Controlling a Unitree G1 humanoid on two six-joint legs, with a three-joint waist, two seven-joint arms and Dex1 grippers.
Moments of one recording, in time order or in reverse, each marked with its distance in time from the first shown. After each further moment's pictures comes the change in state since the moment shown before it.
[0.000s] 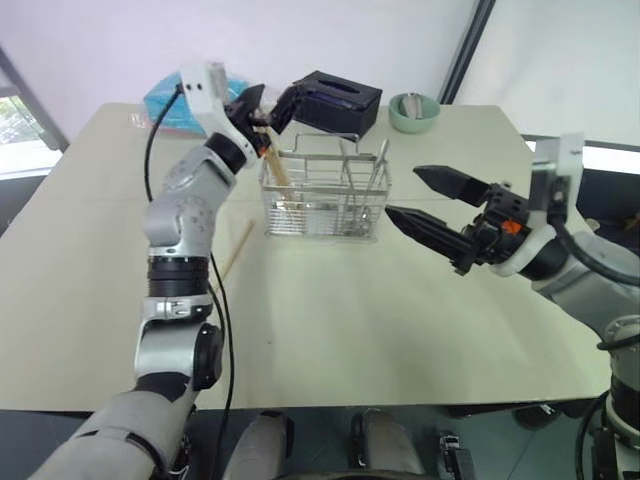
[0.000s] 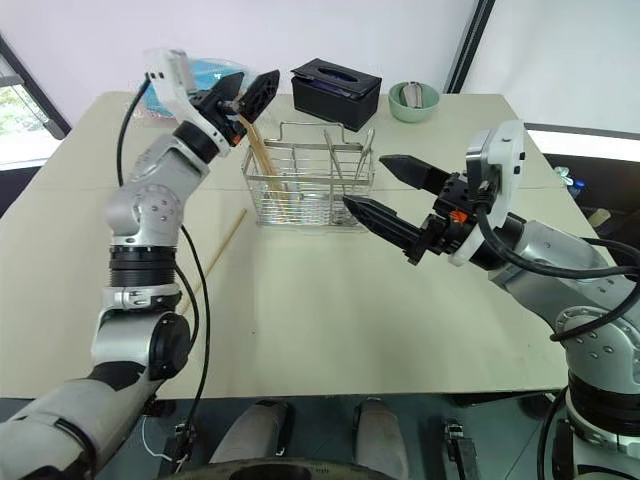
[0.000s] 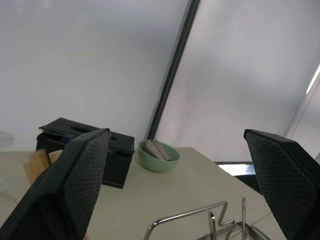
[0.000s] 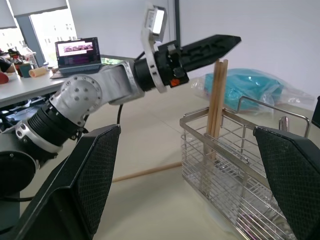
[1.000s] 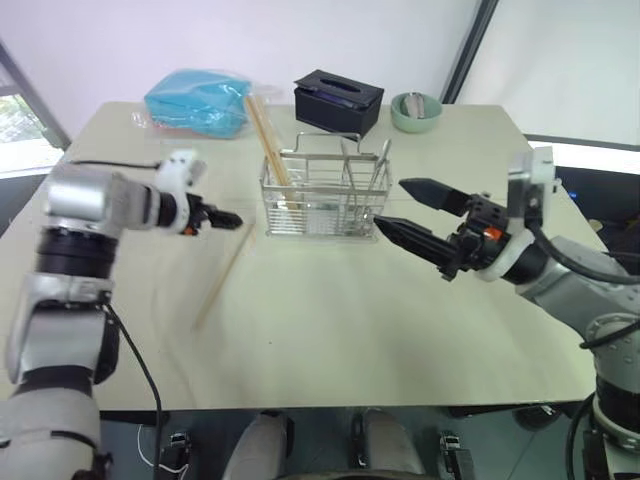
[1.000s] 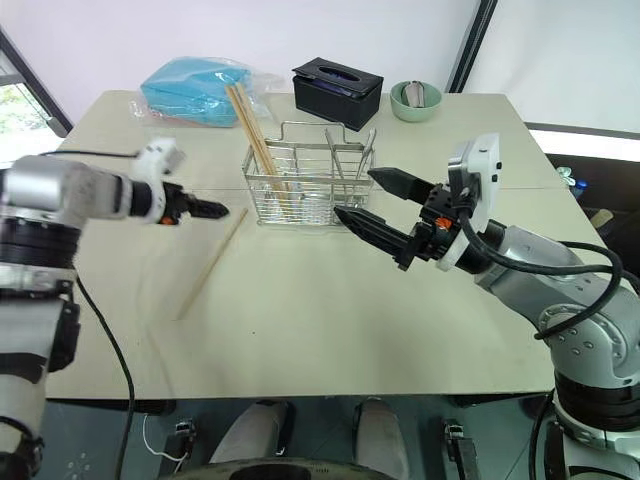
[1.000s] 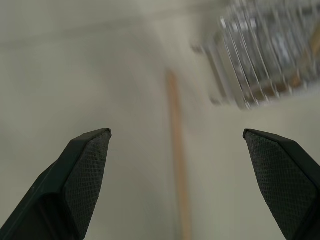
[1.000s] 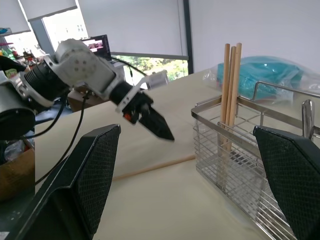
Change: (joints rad) left arm -0.007 0.463 -0.415 0.151 0.123 0.814 -0.266; right arm 0.009 0.034 0.065 0.023 -0.019 0.000 0.016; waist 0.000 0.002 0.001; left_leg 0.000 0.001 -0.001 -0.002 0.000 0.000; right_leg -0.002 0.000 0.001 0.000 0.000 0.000
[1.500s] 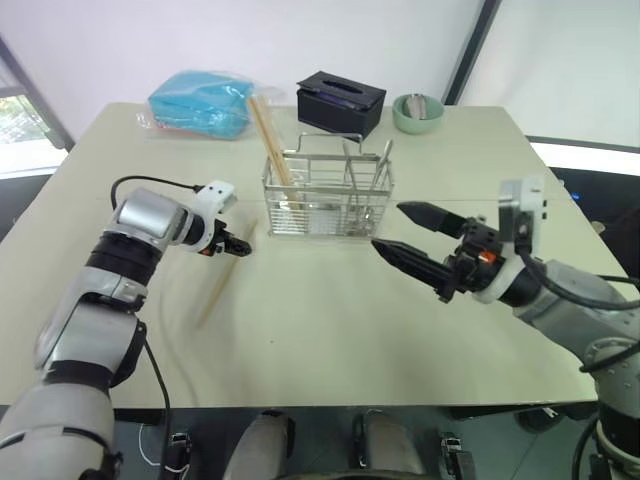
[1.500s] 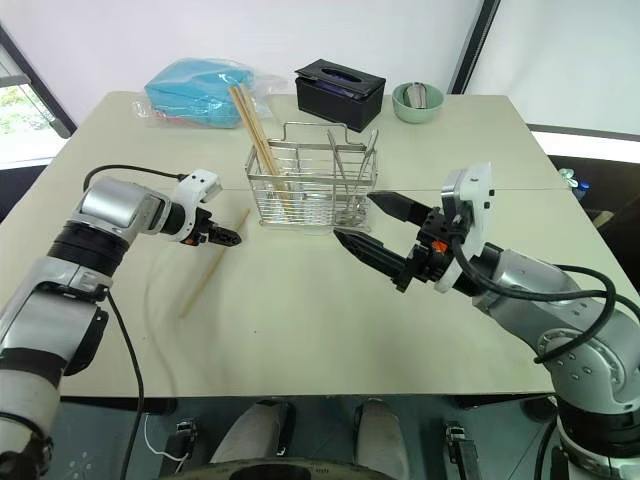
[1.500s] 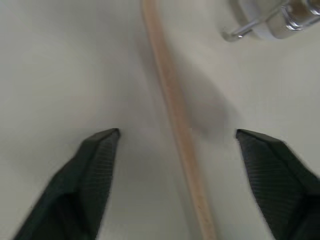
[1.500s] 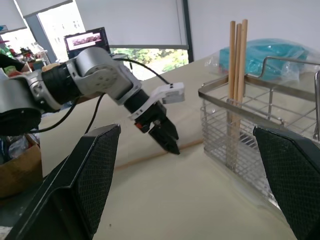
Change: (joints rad) left arm -0.068 -0.072 -0.205 0.240 0.225 -0.254 -0.172; right arm 0.135 -0.005 -0.020 -0.077 0.001 -0.006 -0.005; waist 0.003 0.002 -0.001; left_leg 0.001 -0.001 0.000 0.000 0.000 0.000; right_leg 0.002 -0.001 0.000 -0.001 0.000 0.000
